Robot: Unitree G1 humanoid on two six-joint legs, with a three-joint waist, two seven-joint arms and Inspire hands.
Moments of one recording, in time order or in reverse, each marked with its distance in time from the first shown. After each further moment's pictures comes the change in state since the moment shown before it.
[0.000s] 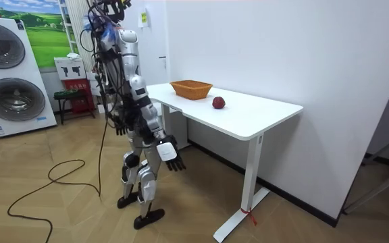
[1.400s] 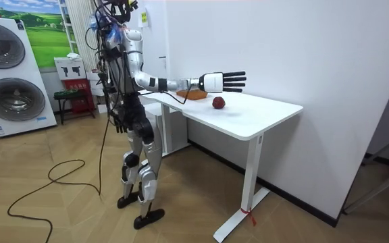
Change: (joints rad) left arm -0.007 0.028 -0.147 -0.026 0.052 -0.030 -0.014; right arm -0.058 -0.127 0.164 -0.954 -0.655 -0.148 -0.481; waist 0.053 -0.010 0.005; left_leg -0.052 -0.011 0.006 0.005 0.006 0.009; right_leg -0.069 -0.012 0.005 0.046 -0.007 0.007
